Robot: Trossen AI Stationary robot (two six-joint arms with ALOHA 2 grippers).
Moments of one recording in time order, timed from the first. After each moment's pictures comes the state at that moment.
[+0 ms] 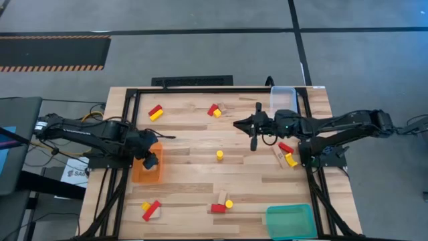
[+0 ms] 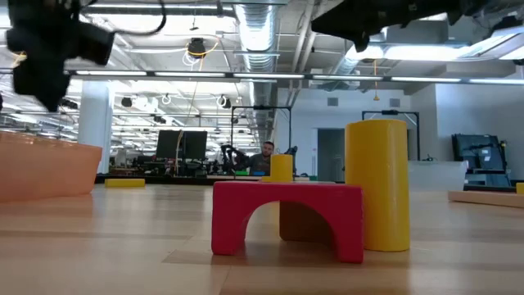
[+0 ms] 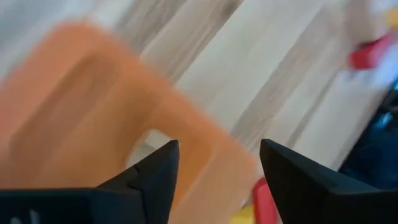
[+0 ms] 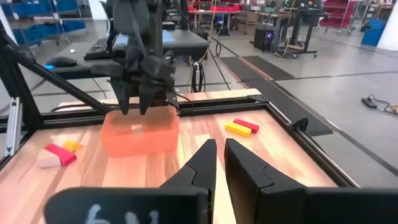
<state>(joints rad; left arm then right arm) -0.10 0.79 0.67 -0.95 0.15 -0.90 -0.03 1.11 0.70 0.31 0.15 0.02</state>
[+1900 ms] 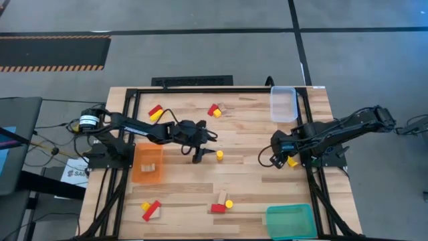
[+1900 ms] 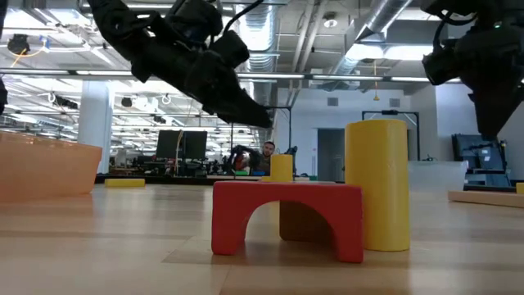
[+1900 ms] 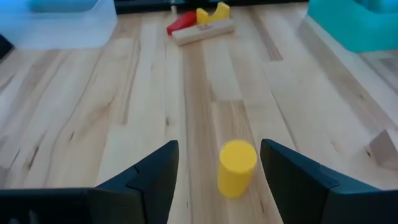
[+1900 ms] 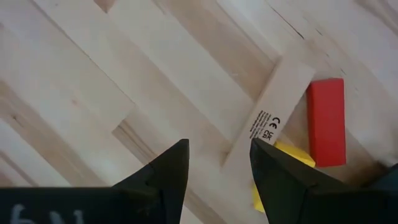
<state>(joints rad) 0.09 1.62 0.76 0.38 0.15 0.11 0.18 1.03 0.74 -1.03 0.03 0.96</state>
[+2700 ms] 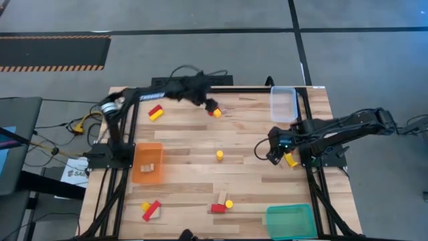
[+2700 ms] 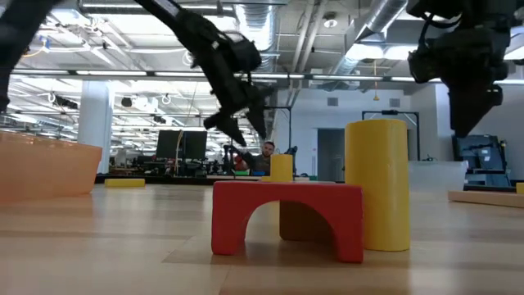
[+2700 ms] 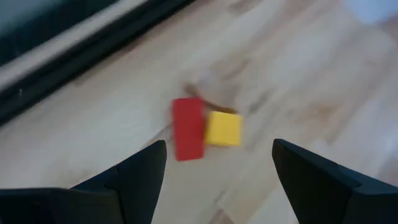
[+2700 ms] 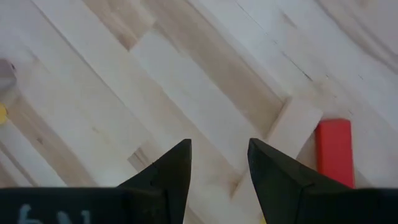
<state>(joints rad) 0.54 1.89 1.47 -0.55 0.05 -0.39 0.08 1.03 0.74 -0.92 0.02 0.86</state>
